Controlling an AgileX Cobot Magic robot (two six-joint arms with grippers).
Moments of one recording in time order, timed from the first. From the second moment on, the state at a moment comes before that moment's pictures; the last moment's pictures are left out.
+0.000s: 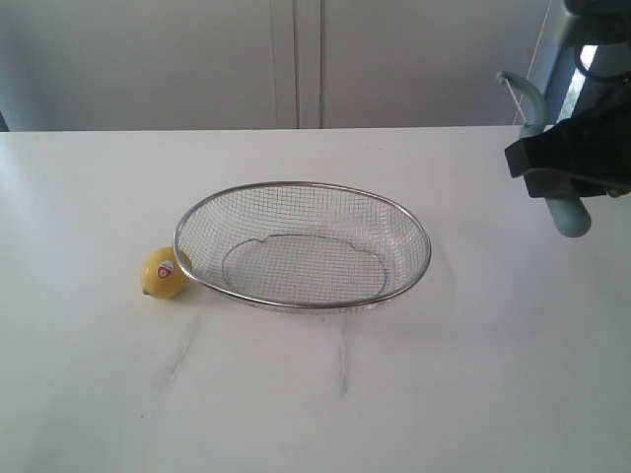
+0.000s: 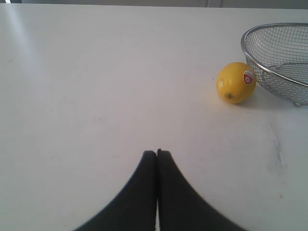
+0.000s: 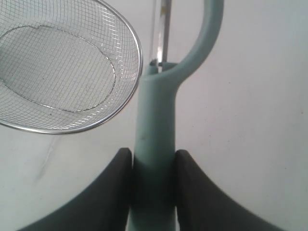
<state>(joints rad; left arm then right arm) -0.07 0.01 0.02 -0.12 0.38 0.05 0.18 1.23 -1.05 0.16 0.83 -0.13</state>
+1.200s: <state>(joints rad) -0.07 0.00 0.02 -0.14 -0.07 -0.13 0.18 1.23 -1.05 0.16 0.83 -0.13</state>
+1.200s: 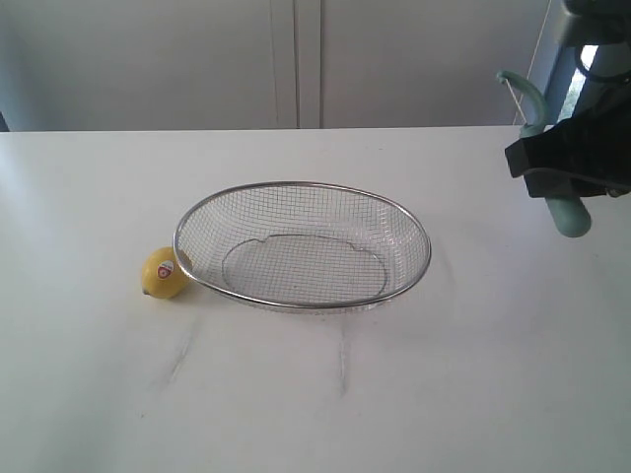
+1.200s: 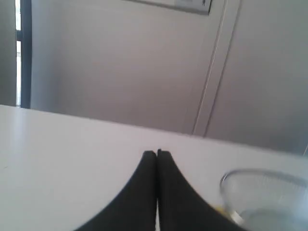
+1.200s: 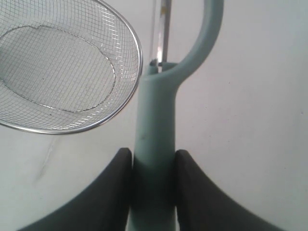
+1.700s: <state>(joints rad) -0.07 0.38 -0.29 0.29 0.15 -0.47 0.18 1.23 -1.05 0.16 0.83 -0.13</state>
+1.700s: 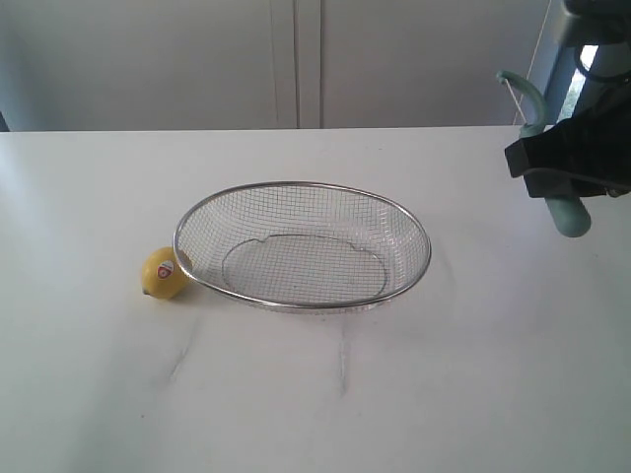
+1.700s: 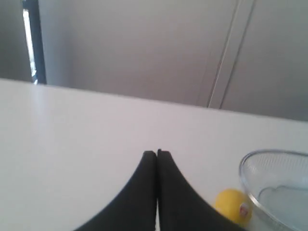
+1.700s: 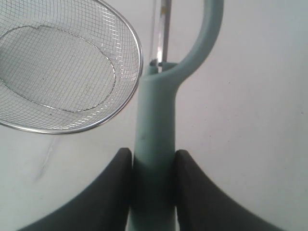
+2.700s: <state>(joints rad) -0.35 1.30 -0.91 -0.03 0.62 0.15 0.18 1.23 -1.05 0.16 0.83 -0.13</state>
